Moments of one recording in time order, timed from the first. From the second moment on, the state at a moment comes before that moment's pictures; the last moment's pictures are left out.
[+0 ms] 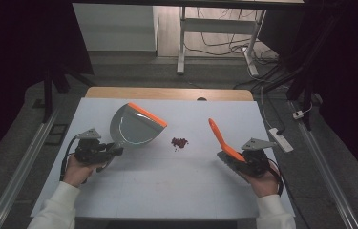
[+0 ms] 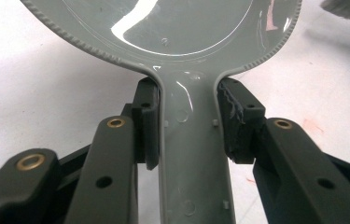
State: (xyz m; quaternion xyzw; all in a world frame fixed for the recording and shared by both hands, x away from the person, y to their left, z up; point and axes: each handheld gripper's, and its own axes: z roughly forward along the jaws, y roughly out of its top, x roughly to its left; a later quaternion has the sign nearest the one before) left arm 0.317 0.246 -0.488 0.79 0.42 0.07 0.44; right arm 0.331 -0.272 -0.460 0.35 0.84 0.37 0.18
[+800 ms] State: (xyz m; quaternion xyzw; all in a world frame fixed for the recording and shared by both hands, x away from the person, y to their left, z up) left arm 0.307 0.239 -0.485 0.83 0.37 0.05 0.42; right arm 0.343 -0.263 -0.459 0.36 0.83 0.38 0.18
